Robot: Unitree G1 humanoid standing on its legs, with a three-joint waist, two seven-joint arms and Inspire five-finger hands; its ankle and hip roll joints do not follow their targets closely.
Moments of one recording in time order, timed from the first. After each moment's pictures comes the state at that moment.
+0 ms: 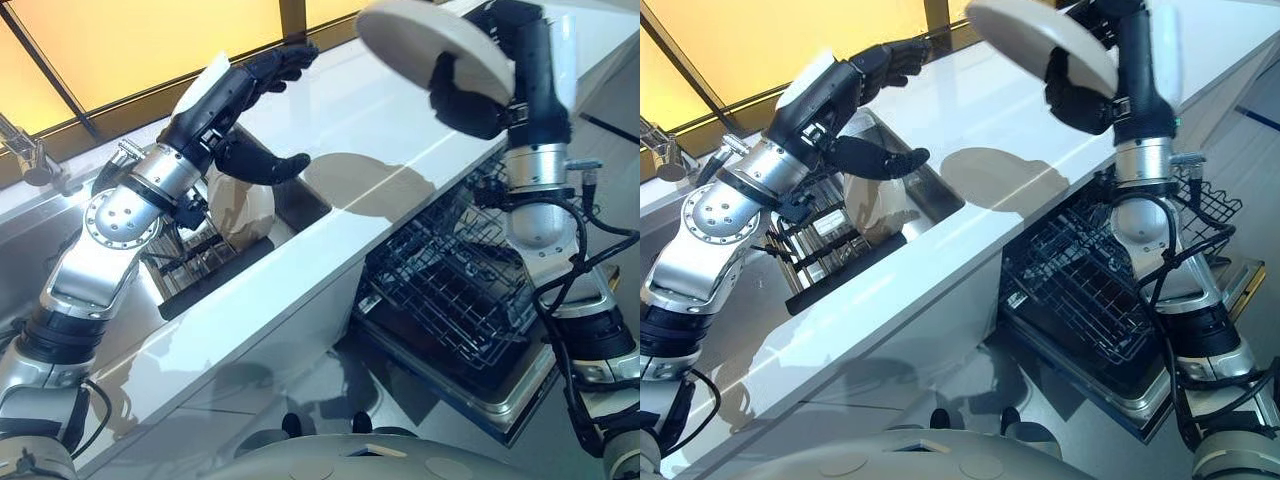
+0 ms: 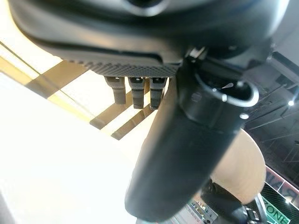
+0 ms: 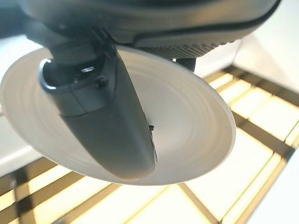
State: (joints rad) left arm -0.43 0.84 -0.13 -0.27 -0.33 0.02 -0.19; right arm -0.45 -0.73 0.11 -0.16 -0.16 -0.01 -0.42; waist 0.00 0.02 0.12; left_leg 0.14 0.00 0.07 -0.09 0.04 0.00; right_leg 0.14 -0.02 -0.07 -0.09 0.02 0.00
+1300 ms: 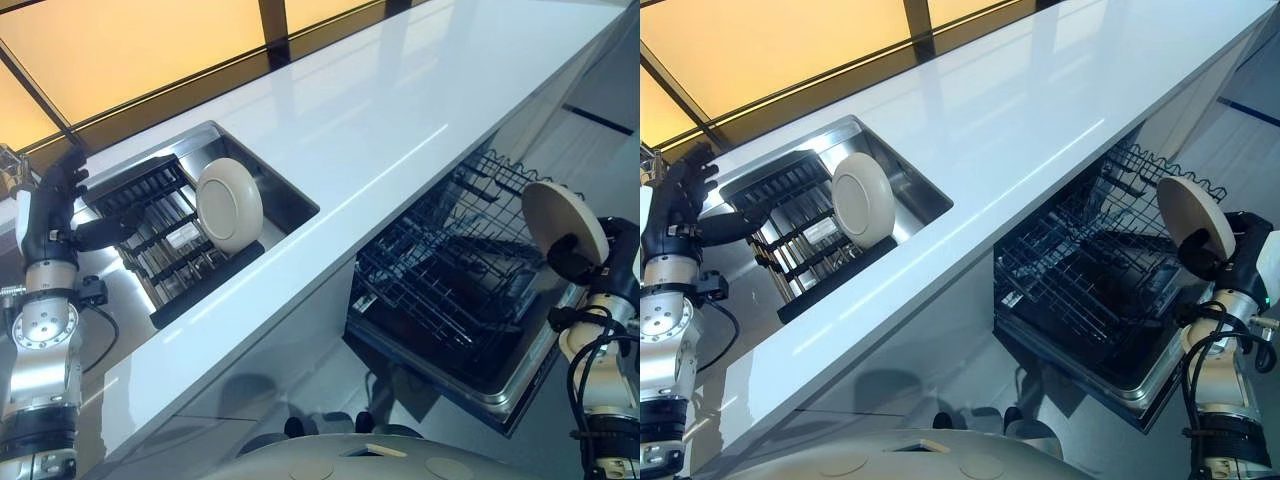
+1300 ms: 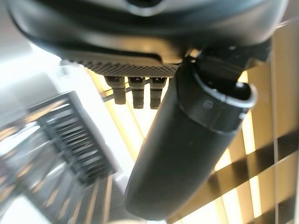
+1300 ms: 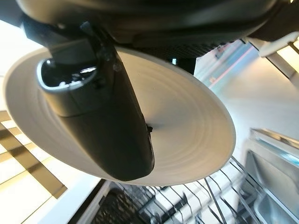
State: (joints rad) left arm 0.10 0.59 0.33 0.10 -0.25 -0.13 0.10; right arm 0.10 -0.57 -0.25 0.22 -0.19 0.04 -0.47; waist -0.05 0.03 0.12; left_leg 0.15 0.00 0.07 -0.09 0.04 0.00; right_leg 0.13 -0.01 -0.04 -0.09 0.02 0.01
